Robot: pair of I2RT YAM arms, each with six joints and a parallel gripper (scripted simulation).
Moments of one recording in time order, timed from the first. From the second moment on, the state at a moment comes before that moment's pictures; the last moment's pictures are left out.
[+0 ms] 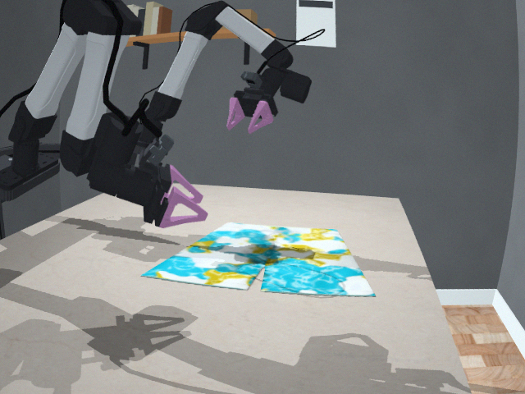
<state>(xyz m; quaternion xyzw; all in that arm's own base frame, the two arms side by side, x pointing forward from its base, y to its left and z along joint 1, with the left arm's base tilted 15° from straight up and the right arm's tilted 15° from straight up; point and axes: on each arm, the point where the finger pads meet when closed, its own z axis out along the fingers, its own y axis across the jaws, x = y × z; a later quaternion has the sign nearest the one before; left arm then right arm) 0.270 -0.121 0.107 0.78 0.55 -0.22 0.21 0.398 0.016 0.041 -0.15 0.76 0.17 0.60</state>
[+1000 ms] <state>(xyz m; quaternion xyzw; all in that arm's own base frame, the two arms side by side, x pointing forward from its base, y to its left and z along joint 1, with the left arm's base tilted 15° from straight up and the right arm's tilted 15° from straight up) 0.273 -0.072 0.005 0.29 0.94 -0.15 0.06 0.399 0.095 -0.043 -0.29 0.86 0.07 0.42</state>
